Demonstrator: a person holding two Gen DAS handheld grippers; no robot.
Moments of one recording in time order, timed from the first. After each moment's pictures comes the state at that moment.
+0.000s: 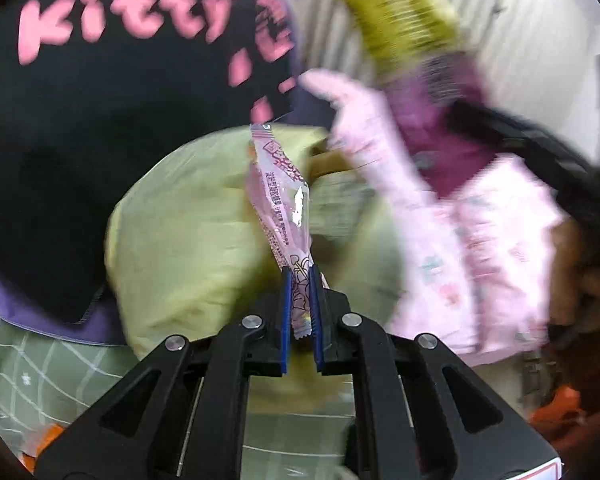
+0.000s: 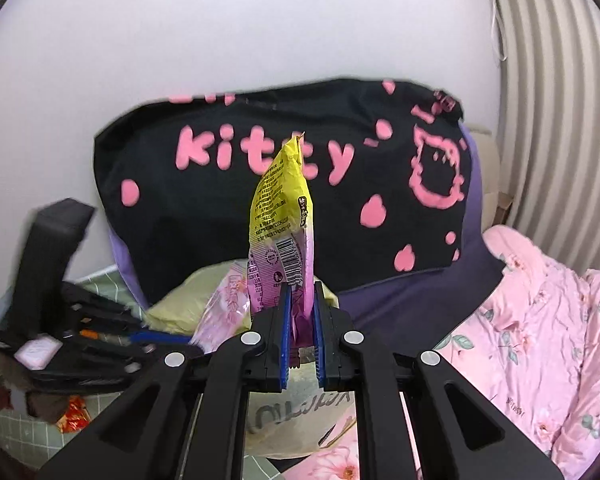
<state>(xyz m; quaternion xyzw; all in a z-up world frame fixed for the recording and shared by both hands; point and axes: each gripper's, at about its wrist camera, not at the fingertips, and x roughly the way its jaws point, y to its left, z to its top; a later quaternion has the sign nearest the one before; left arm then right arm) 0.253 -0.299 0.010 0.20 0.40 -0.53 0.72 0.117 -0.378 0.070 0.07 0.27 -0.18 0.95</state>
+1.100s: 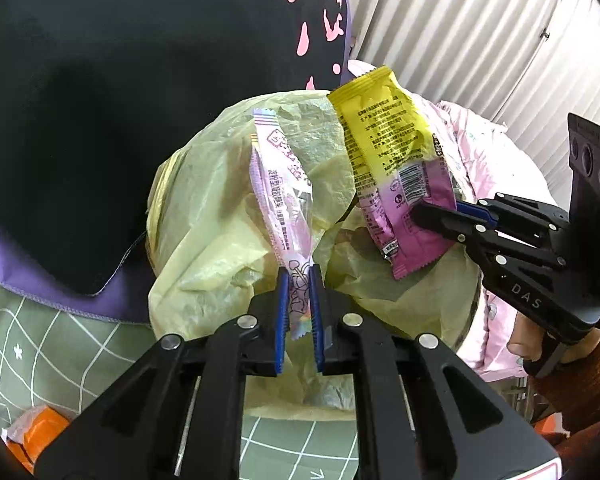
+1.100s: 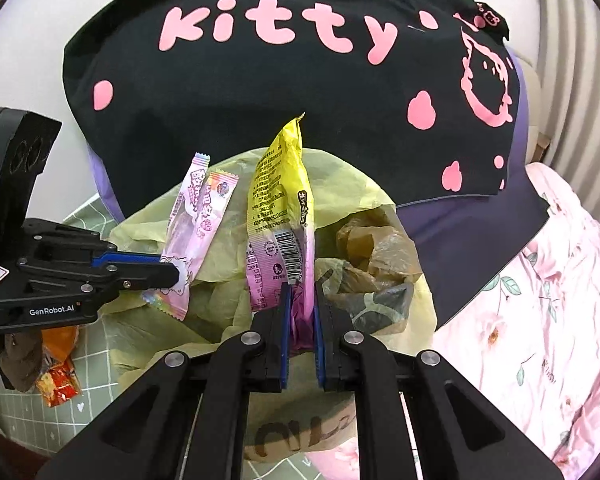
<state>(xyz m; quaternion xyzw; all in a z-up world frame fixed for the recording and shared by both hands) 0.294 -0.278 -0.012 0.15 0.45 -0.50 0.72 0.176 -0.383 -0.012 0.11 0.39 -0.13 0.91</state>
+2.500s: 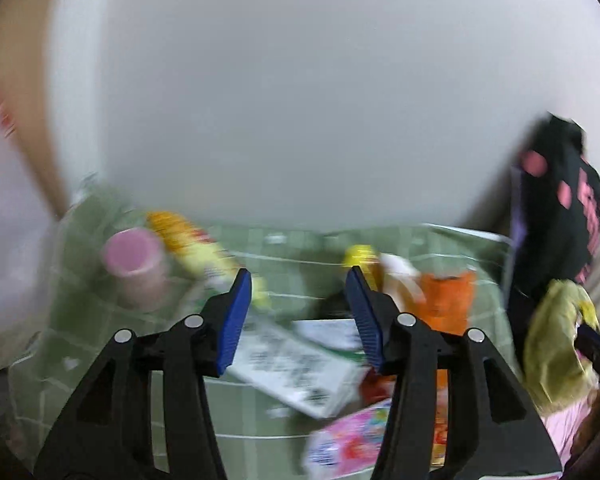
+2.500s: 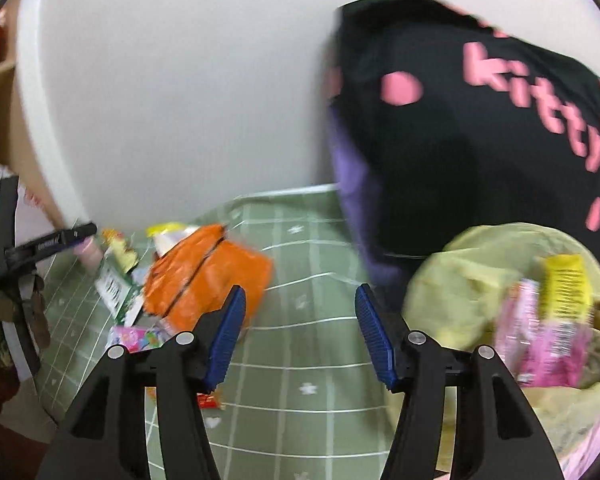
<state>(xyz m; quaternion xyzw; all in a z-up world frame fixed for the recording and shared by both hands) 0.246 0.174 -0.032 -0.15 0.34 0.01 0.93 0.216 -0.180 0.002 0.01 0.34 0.11 0.93</state>
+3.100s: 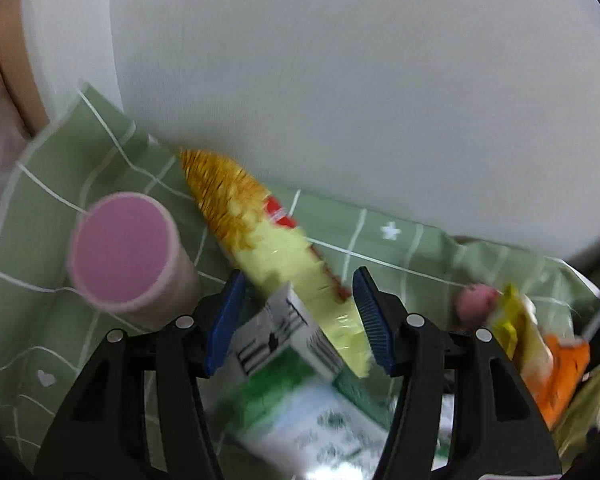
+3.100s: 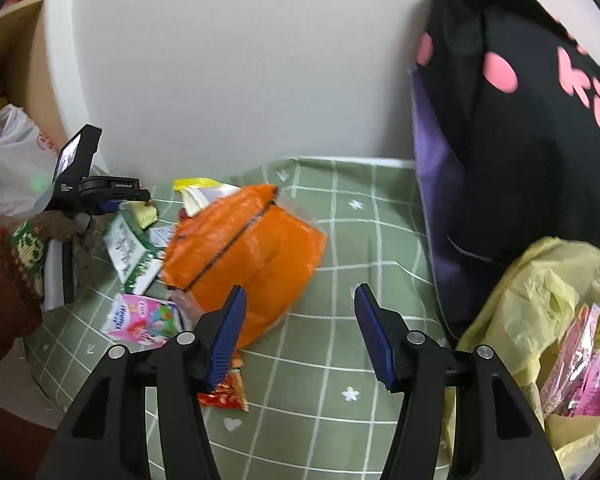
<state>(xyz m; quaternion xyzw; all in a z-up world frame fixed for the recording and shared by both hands) 0.353 0.210 -0.116 -0.21 0.46 0.11 0.85 0.234 -0.136 -0.029 -0.03 0.38 0.15 0.91</state>
